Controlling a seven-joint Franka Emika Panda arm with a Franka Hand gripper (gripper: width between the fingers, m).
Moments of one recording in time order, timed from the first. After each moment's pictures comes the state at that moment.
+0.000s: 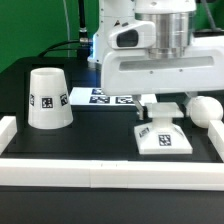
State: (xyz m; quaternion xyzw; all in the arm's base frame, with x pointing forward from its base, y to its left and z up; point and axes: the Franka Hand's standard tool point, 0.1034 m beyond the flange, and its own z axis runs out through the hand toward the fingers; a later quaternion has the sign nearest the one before) arm 0.565 0.052 0.048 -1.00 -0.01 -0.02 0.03
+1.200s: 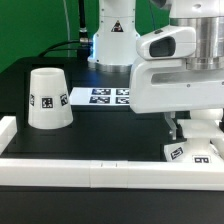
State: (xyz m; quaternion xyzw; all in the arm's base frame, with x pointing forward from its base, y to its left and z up) arm 0.633 0.088 0.049 -1.00 0.01 -0.04 0.04
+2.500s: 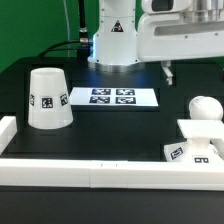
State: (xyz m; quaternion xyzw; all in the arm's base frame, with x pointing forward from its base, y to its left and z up) arm 0.524 0.120 0.099 -1.00 0.05 0.01 0.06
